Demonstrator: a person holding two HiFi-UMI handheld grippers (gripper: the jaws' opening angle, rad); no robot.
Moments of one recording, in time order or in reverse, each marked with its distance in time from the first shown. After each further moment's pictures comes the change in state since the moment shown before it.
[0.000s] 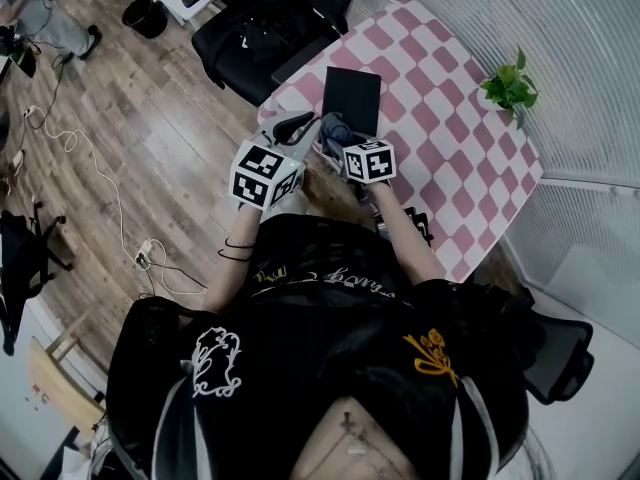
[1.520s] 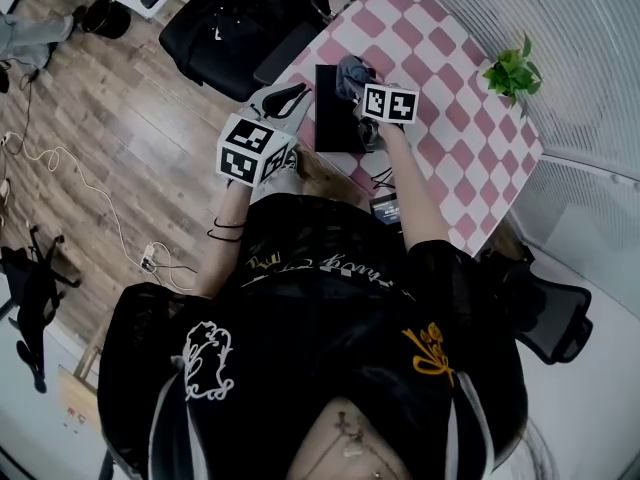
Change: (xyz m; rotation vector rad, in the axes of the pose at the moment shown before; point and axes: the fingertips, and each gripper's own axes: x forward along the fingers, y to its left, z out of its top) left arm 0.065 0.080 0.021 -0.020 0.058 -0.107; right arm 0.036 -0.127 0.108 0.272 -0.102 -0.174
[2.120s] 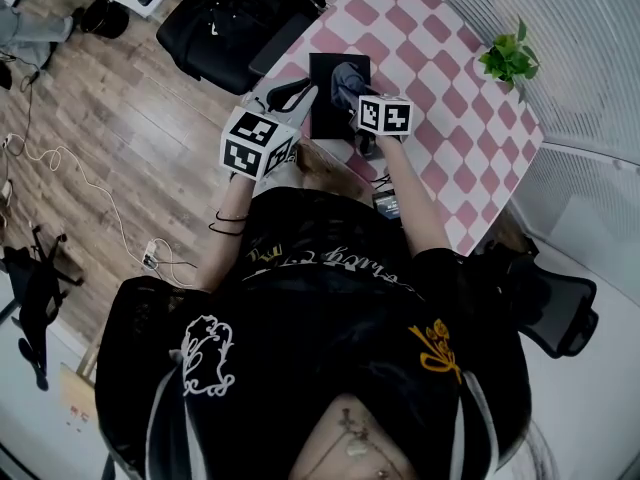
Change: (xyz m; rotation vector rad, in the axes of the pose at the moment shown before) left arm 0.005 -0.032 -0.005 0.020 0.013 -0.030; right arm -0.032 0.013 -0.044 -0.037 0.002 0.018
